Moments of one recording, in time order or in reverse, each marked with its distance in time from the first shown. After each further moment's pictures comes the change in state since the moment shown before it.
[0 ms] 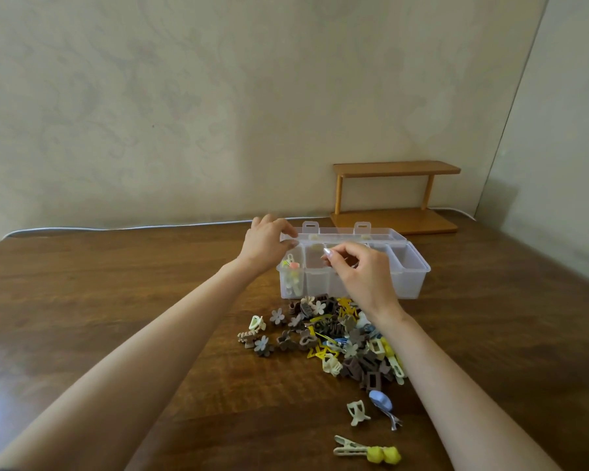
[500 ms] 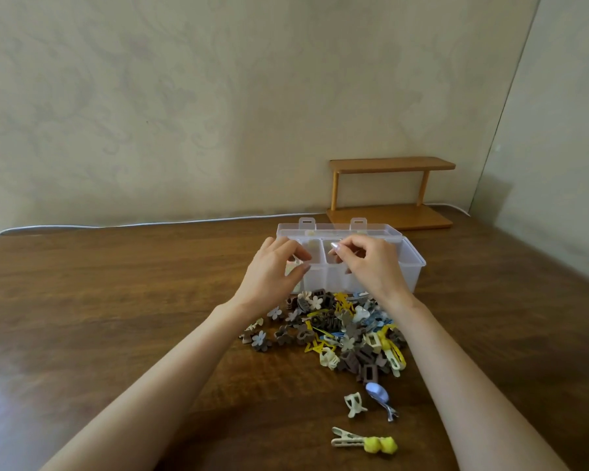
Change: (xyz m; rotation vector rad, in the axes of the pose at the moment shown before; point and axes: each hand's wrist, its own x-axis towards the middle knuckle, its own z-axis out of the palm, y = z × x) left_hand -0.064 0.014 0.010 -0.137 0.120 0.287; right_hand 0.008 0.001 -0.020 -0.053 -0.068 0.077
